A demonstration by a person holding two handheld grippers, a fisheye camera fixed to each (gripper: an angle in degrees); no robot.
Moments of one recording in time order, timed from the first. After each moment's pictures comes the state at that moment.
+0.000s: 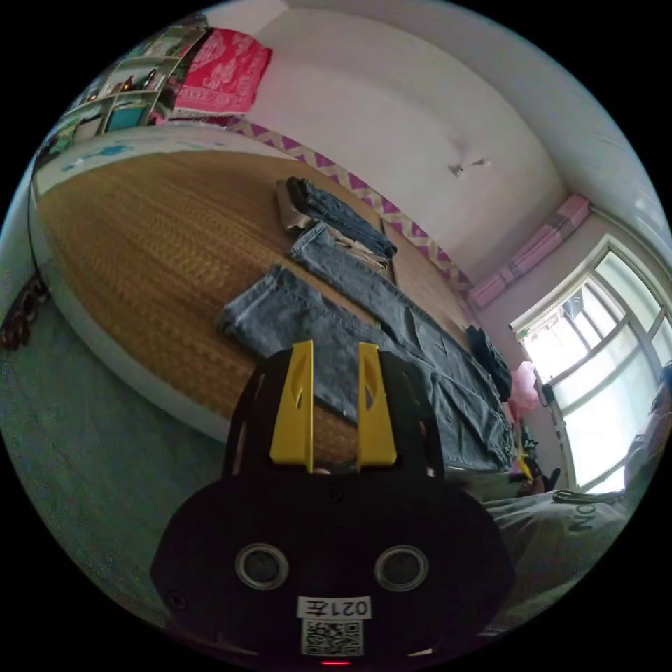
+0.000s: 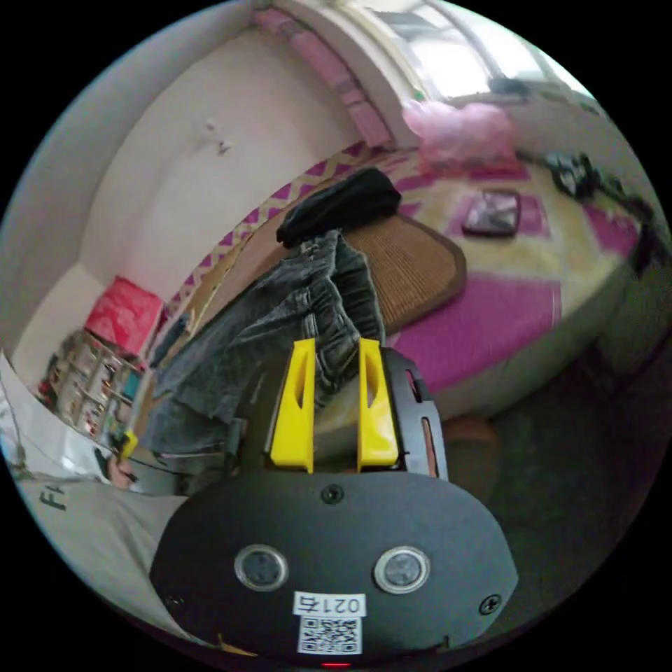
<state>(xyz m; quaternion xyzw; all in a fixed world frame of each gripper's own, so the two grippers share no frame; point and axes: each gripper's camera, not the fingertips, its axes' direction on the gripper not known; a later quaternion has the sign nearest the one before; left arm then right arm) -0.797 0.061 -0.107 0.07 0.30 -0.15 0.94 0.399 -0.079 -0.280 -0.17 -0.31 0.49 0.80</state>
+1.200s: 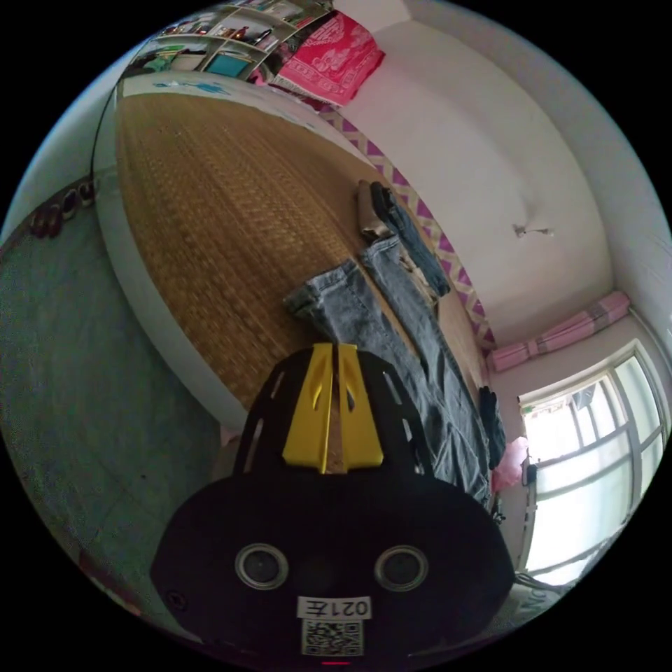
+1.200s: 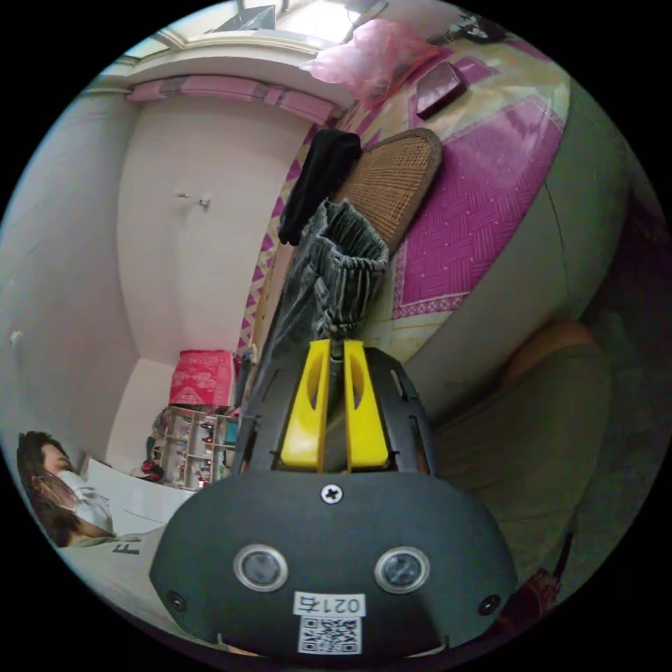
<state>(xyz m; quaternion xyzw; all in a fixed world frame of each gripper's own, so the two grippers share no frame) -0.824 0.041 -0.084 0.06 0.28 -0.29 0.91 0.448 -0.093 -0.273 -0.14 -0.43 0.61 0.65</state>
